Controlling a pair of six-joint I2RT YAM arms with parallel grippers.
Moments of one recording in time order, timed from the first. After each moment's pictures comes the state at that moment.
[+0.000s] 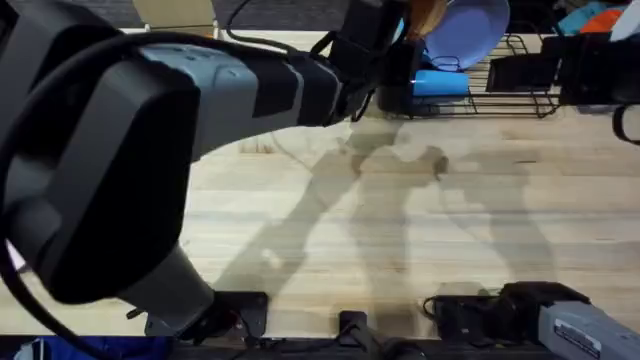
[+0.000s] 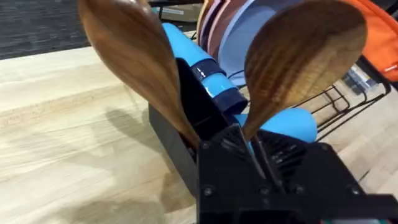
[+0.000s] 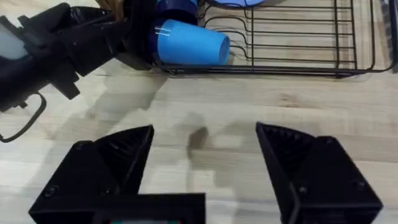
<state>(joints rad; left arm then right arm) -0.65 1.83 1.19 0.25 0.02 -0.34 0.00 1.06 1.21 -0.95 -0.05 0.00</state>
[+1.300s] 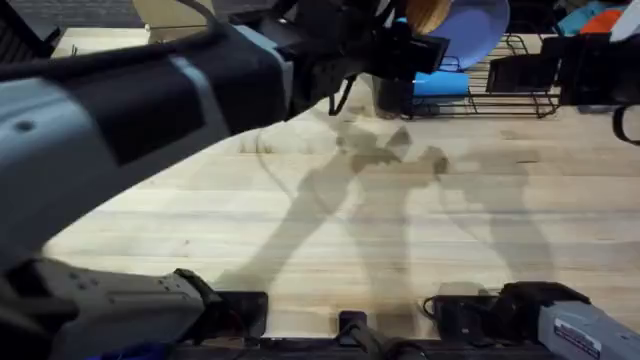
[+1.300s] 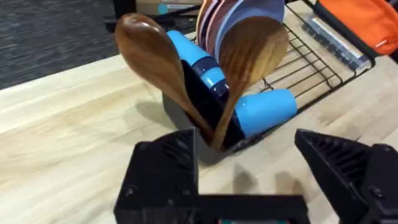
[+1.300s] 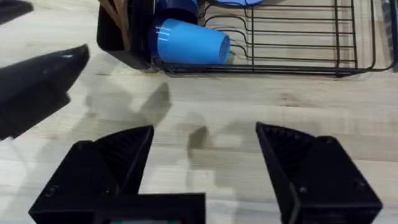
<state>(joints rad) -0.65 1.55 1.19 -0.09 0.00 -0.20 0.00 1.06 1.21 -0.96 -0.05 0.00</state>
